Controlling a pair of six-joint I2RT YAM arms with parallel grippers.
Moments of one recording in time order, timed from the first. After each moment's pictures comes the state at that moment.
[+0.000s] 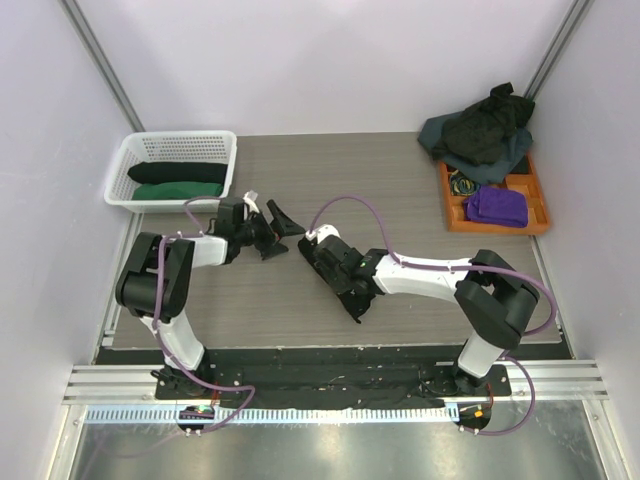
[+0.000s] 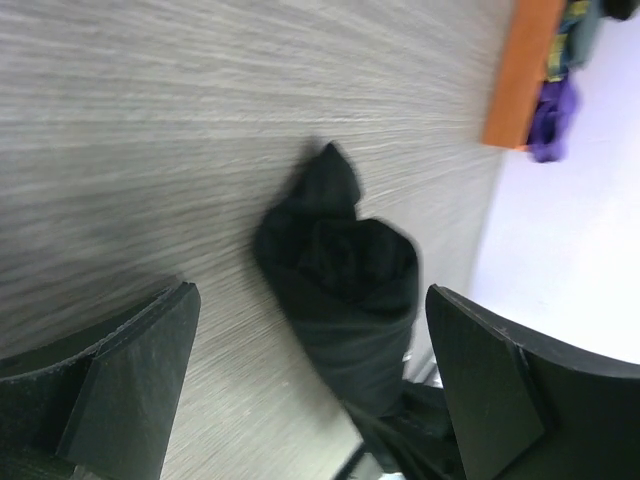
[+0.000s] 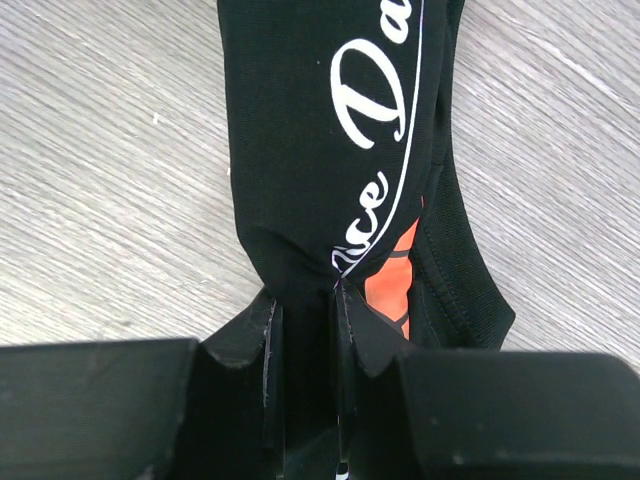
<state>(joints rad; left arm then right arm) -0.24 1.76 0.79 0.30 0.57 -0.90 0.95 1.68 0.99 -0.28 0.25 0.29</state>
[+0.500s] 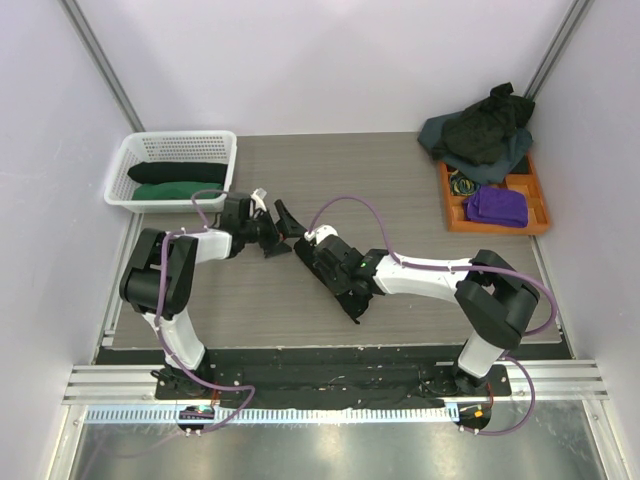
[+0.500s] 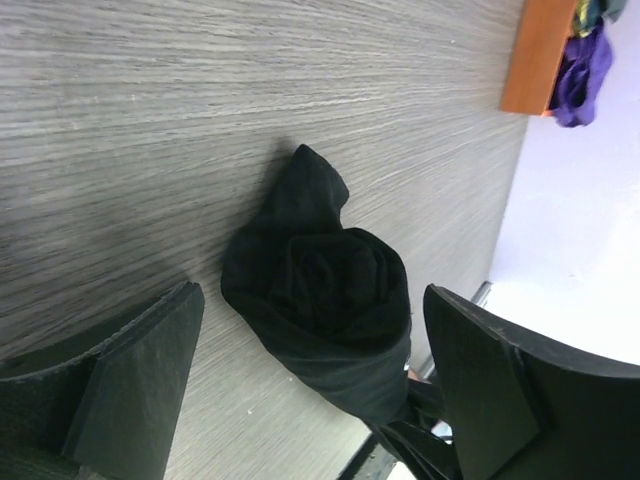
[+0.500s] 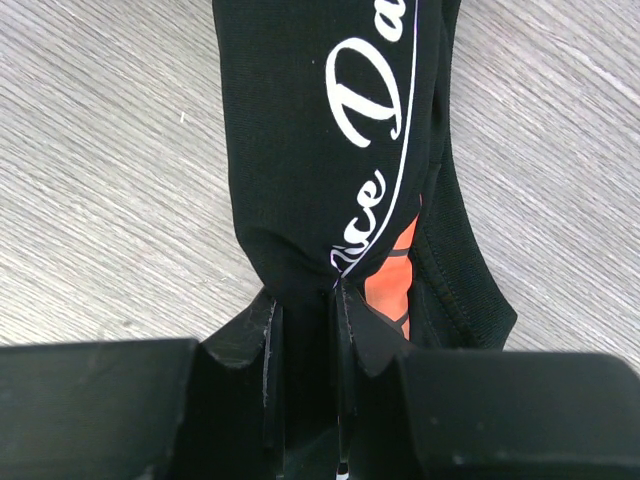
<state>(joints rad) -0.25 1.80 0.86 0.23 0.61 -0.83 0.95 1.67 0.98 -0.26 0.21 0.28</state>
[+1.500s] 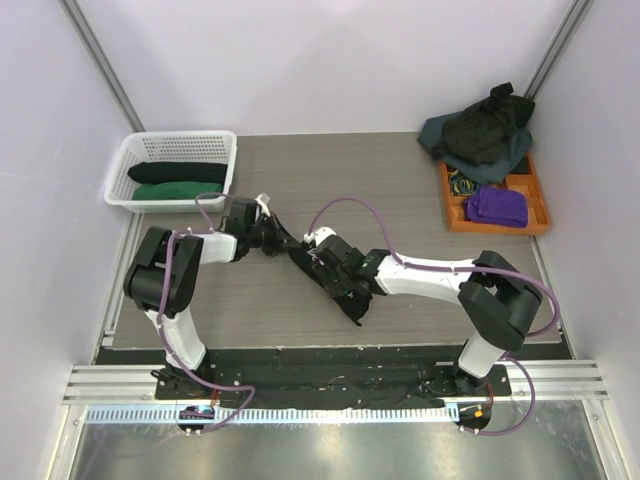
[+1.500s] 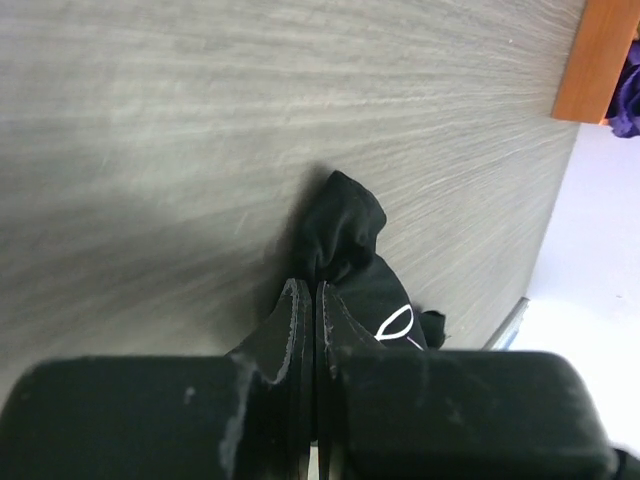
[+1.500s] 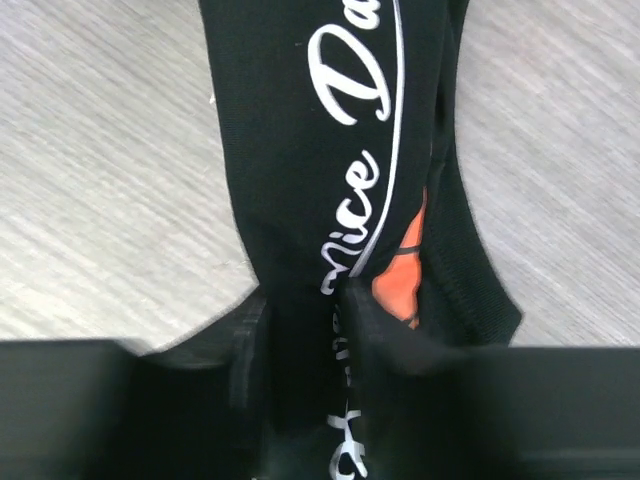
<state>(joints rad) -0.29 1.83 0.86 0.23 0.52 -0.80 0.95 1.66 0.98 -0.27 0.16 0.27</state>
